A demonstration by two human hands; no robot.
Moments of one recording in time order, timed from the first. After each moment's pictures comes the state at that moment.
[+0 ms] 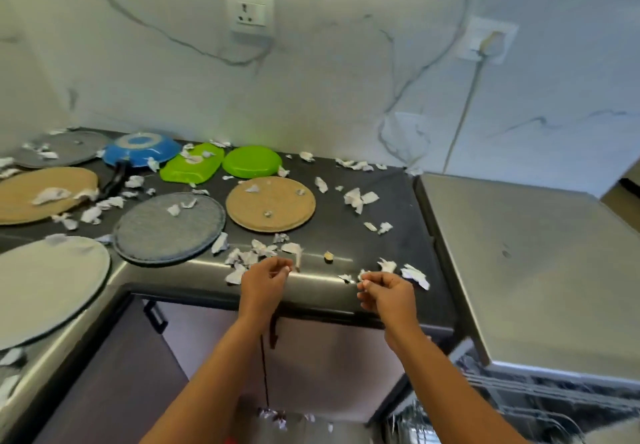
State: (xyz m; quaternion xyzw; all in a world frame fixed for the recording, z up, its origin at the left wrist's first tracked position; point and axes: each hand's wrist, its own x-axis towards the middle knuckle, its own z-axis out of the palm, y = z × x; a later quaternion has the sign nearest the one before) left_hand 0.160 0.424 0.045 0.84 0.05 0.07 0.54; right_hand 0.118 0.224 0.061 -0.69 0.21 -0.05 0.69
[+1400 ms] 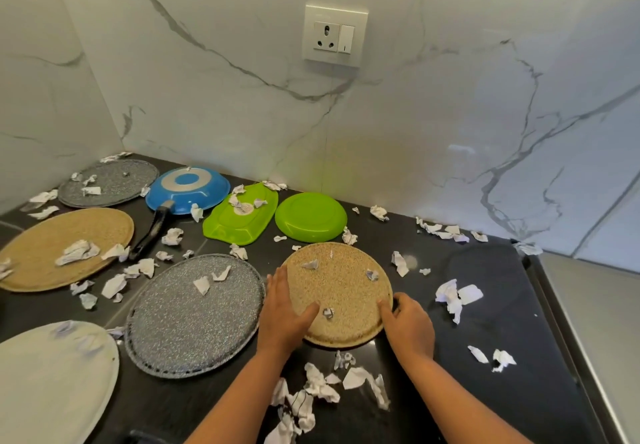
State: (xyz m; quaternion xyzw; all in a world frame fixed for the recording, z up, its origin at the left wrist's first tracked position) left_hand 0.363 0.507 0.010 0.88 0.08 0.08 0.47; right_hand 0.388 0.289 0.000 -0.93 0.10 -0.09 0.33
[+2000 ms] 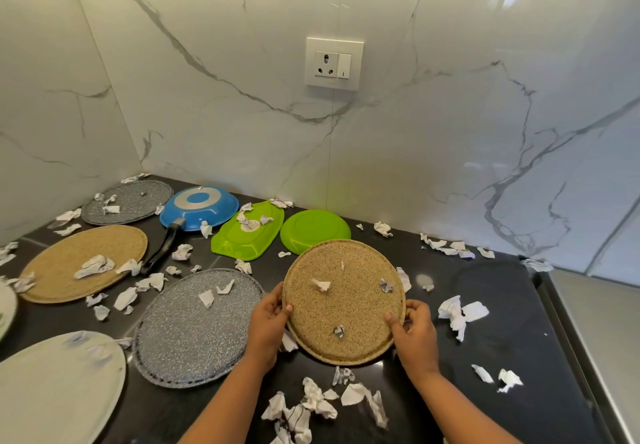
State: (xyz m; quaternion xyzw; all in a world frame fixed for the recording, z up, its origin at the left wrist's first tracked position) left_hand 0.372 0.520 0.012 0.61 0.16 0.08 0.77; right_hand 0.388 0.277 0.000 -0.83 0.06 -0.12 0.54
